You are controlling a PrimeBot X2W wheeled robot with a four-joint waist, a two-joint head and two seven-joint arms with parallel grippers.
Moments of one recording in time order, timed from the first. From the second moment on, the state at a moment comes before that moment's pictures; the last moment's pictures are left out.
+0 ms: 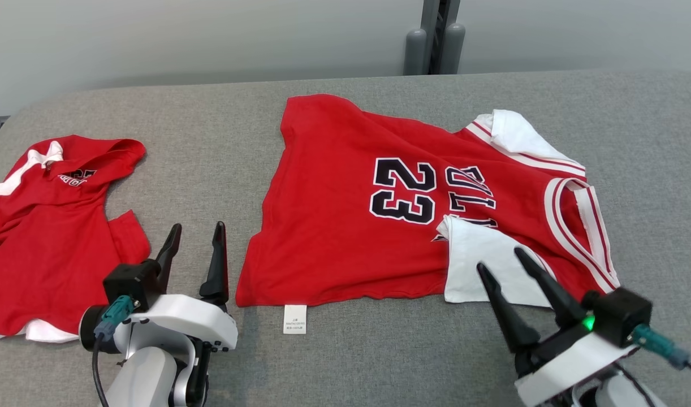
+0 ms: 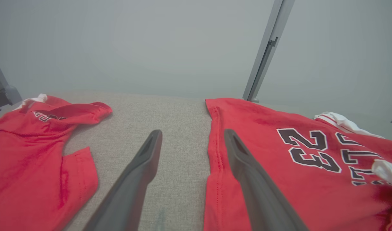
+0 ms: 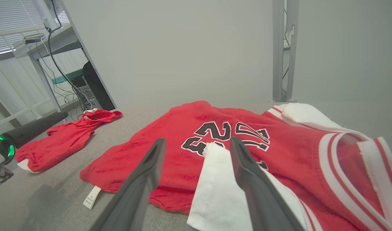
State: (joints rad) left arm -0.27 0.17 -0.32 0.38 -0.49 0.13 -0.23; right arm -0.19 -0.28 0.42 0.18 0.52 0.13 -0.26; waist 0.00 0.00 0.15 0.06
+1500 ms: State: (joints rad) left arm -0.29 0.14 -0.33 0.45 -0.48 0.11 -0.26; right arm -0.31 -0.22 0.55 0.62 0.41 0.13 -0.26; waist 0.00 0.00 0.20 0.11
